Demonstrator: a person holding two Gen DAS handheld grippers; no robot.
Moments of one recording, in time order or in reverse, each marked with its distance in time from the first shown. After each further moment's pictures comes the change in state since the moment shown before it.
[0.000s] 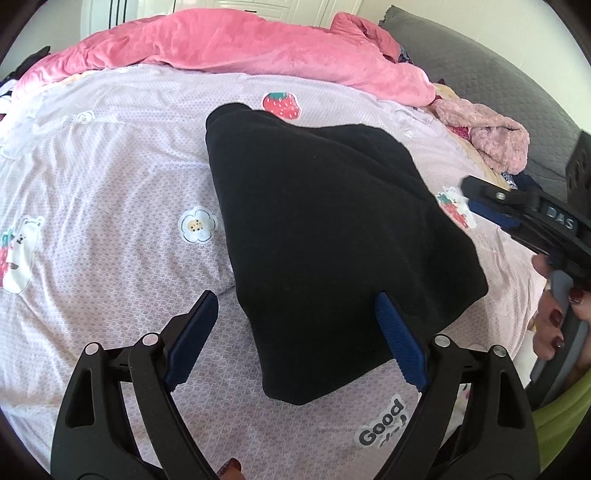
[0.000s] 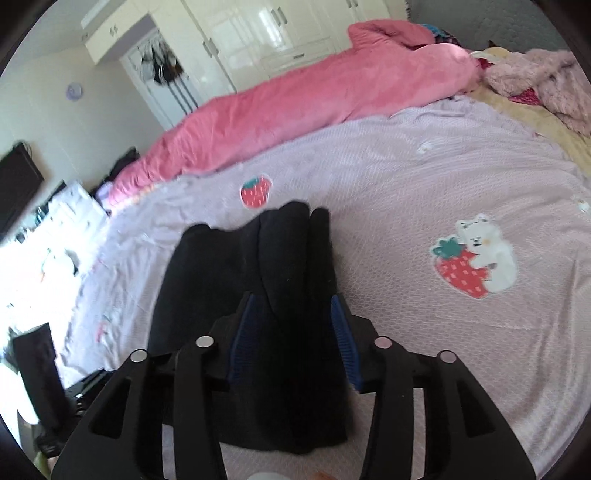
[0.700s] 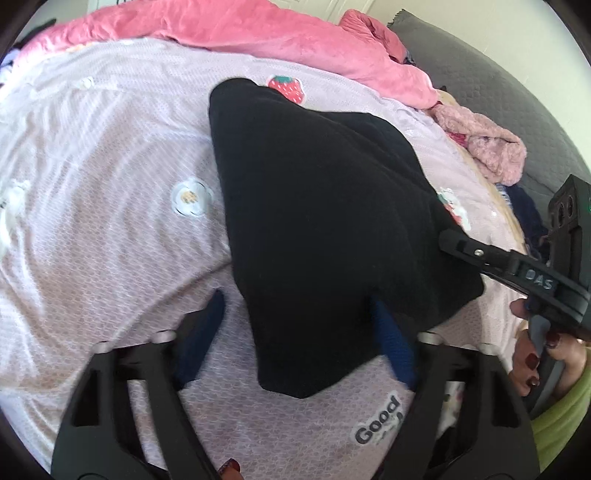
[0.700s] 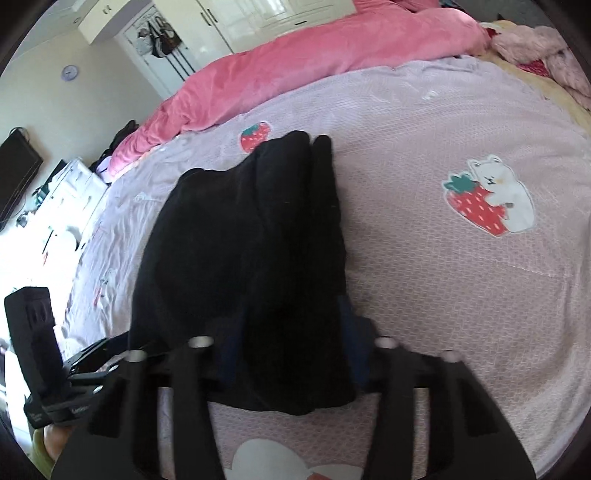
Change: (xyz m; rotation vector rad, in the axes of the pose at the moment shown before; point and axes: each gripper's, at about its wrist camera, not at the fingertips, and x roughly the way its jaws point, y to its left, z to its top) left arm 0.015 0.011 -0.011 -0.083 0.043 -0.084; right arm 0.030 0.012 -0.032 -0.046 0.159 0.014
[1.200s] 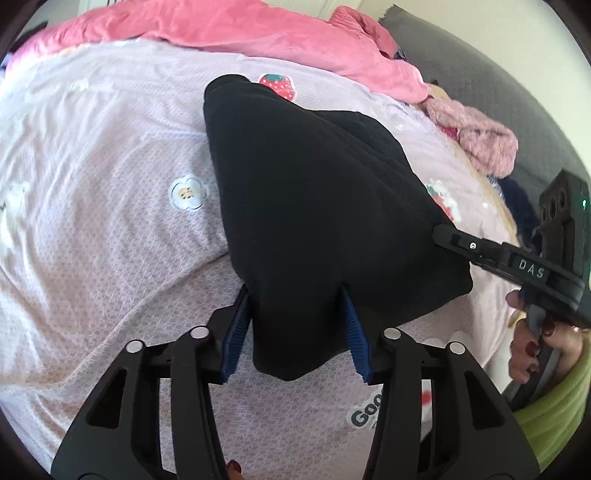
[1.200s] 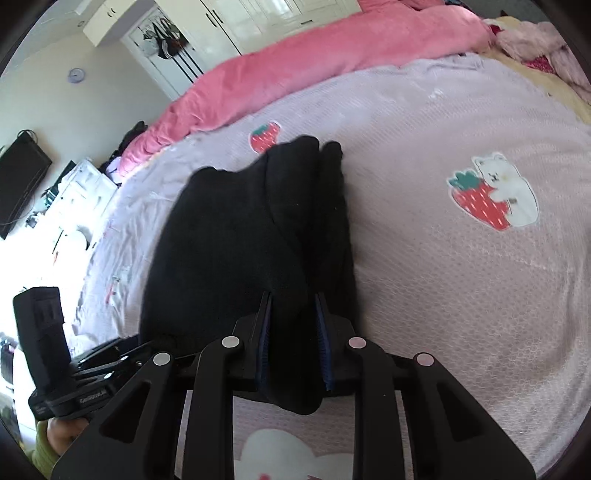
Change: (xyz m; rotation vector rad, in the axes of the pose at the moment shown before) left arm -0.008 -0.009 -0.004 0.040 0.008 0.009; right arm -0.006 -0.008 0.001 0.019 0.010 0.032
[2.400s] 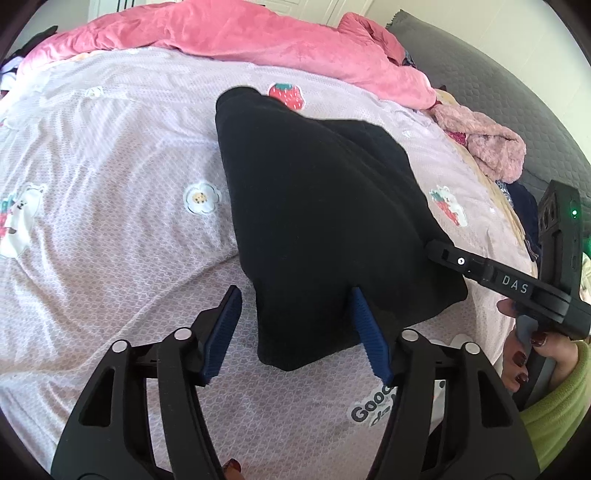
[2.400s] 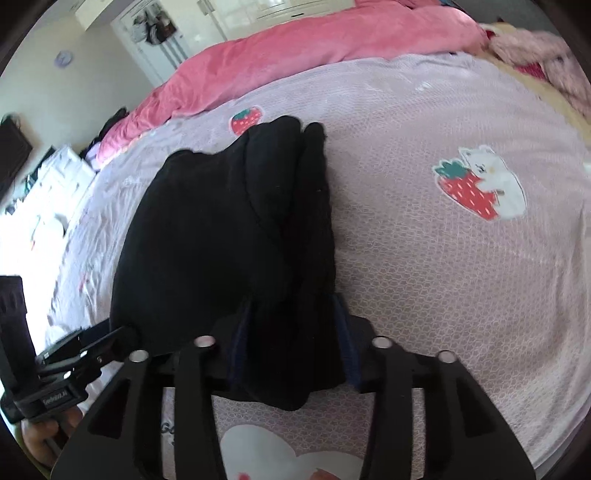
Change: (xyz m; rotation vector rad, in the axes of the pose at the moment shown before) left arm -0.017 0.000 -0.002 -0.021 -0.036 0.041; right arm 0.002 -0.002 -0.009 0.004 0.007 -0.079
